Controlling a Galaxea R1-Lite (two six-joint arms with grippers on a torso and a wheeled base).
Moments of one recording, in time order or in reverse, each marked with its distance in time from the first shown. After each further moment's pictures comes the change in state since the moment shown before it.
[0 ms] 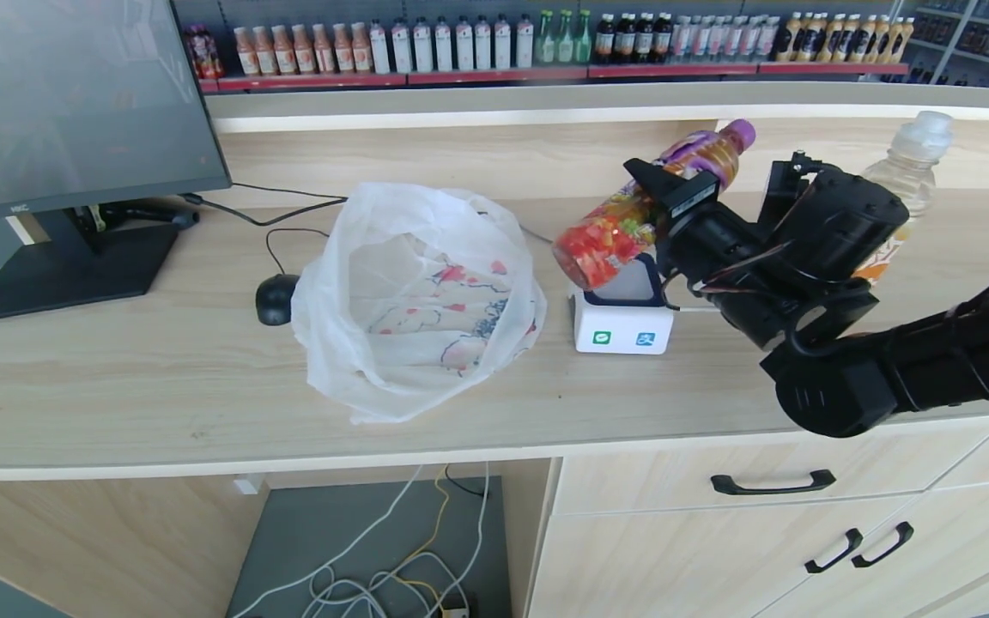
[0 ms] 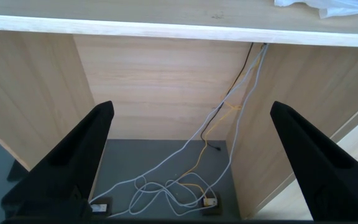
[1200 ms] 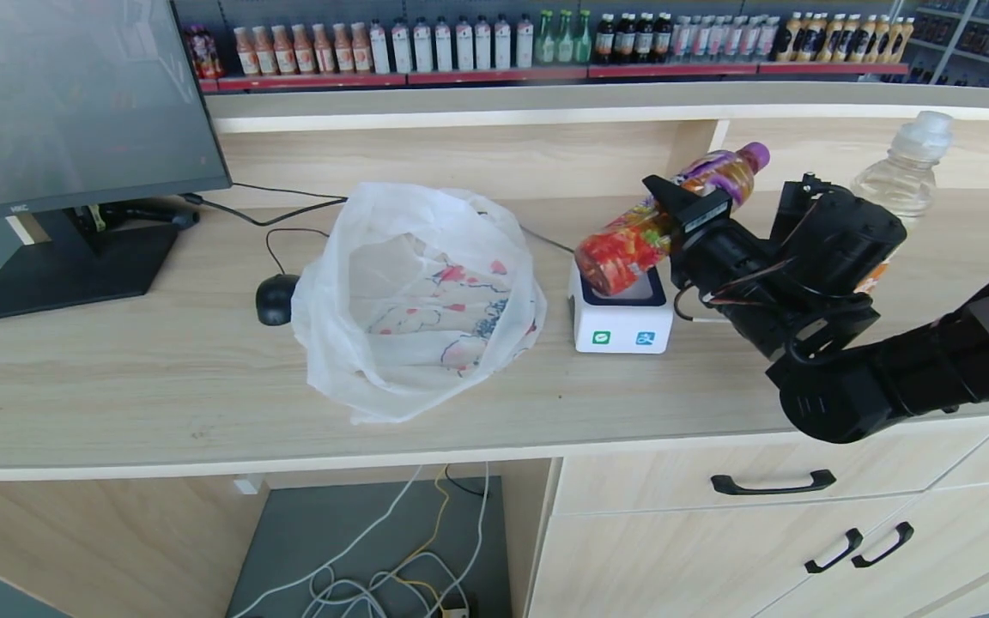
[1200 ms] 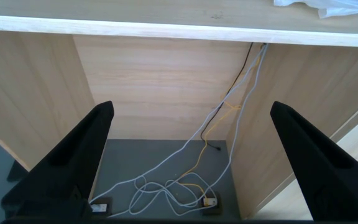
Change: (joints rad) left arm 0.000 0.000 0.000 0.000 0.000 0.000; right arm -0.047 0.033 0.036 -0.047 0.000 0.006
